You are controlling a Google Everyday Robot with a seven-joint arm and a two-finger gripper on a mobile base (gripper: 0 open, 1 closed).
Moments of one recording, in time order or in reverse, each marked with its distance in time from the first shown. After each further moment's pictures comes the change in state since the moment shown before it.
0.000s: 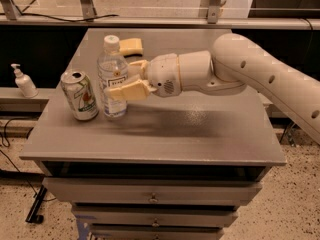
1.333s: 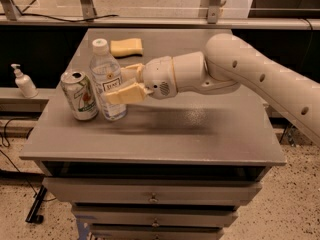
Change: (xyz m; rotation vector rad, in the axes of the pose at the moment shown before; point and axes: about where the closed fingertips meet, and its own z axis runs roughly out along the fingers) arm 0.014 0.001 0.013 -0.035 0.048 0.019
